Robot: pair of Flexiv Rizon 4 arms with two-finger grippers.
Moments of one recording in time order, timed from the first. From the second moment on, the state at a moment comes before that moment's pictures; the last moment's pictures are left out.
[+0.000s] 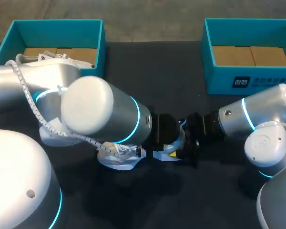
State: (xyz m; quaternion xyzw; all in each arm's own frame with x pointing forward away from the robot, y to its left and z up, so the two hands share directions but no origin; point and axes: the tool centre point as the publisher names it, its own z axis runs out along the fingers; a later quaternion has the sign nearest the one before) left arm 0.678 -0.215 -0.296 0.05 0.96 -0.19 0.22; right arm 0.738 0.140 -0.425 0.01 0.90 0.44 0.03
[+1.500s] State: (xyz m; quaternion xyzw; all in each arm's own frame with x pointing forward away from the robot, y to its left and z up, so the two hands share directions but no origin) left arm 0.714 -0.215 -0.328 -0.02 0.95 -0.21 0.21; right arm 0.738 0.140 -0.425 0.01 0.90 0.44 0.03
